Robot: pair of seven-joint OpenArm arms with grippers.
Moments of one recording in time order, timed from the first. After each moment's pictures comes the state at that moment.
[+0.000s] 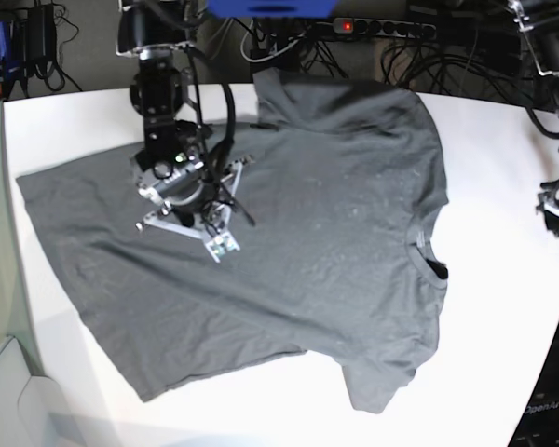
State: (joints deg) left arm 1.3 -29.5 -26.2 72.6 -8.9 -6.2 25.2; right arm -0.5 -5.8 -4.1 96.5 -16.9 26.8 -59.6
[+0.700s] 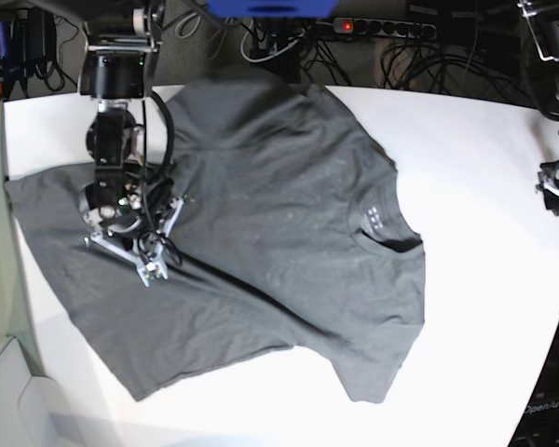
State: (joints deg) left arm 4.7 -29.8 -26.2 72.1 -9.0 -6.2 25.2; right arm 8.9 1.4 8.6 77.5 -16.4 26.6 -48.2
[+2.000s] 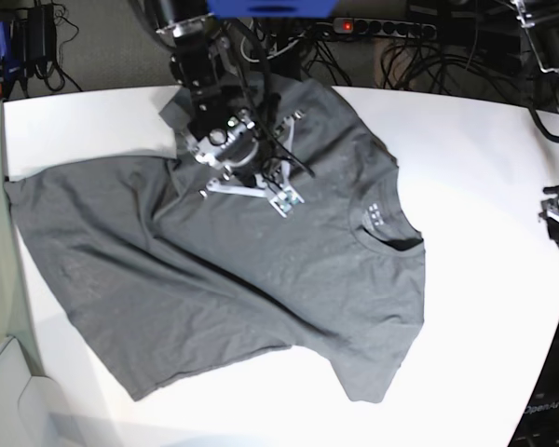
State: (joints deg) left arm 1.8 -29.6 -26.1 78.6 -8.8 -6.1 25.7; right arm -6.1 -8.5 -14.6 89.4 -17.4 26.0 -51.5
